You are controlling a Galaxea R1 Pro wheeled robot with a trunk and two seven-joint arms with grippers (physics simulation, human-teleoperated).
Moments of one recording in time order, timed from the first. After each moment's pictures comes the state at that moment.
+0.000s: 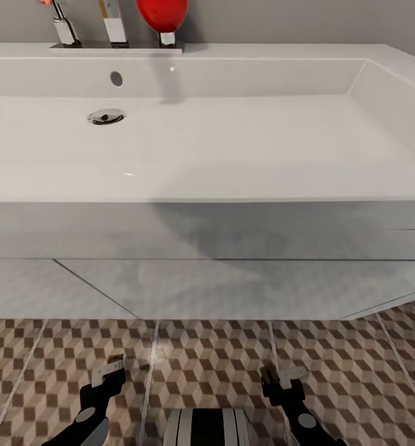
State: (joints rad) left arm -0.43 0.19 -0.59 -0.55 0.75 -0.24 0.41; right arm -0.44 0.01 0.03 -0.36 0.17 -0.25 -0.08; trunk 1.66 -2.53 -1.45
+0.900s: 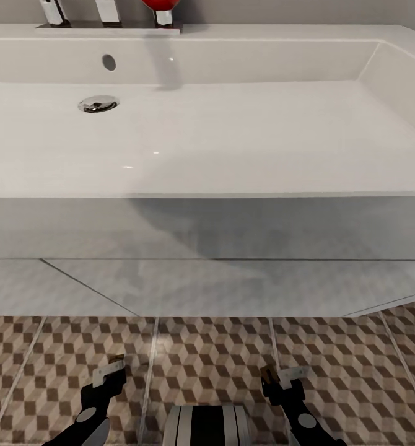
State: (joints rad) left arm -0.43 0.19 -0.59 -0.55 0.75 -0.24 0.41; right arm -0.44 0.01 0.03 -0.36 0.17 -0.25 -0.08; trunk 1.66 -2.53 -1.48
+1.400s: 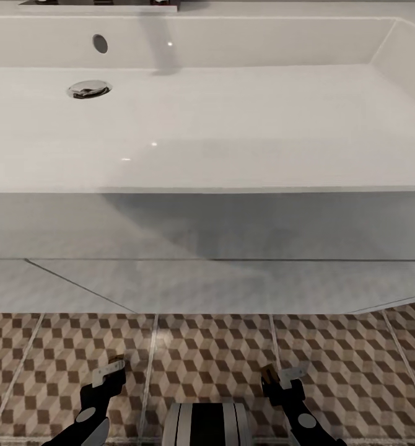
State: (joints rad) left arm -0.43 0.19 -0.59 -0.55 0.75 -0.24 0.41; right arm -0.44 0.01 0.03 -0.36 0.17 -0.25 -0.08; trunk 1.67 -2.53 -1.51
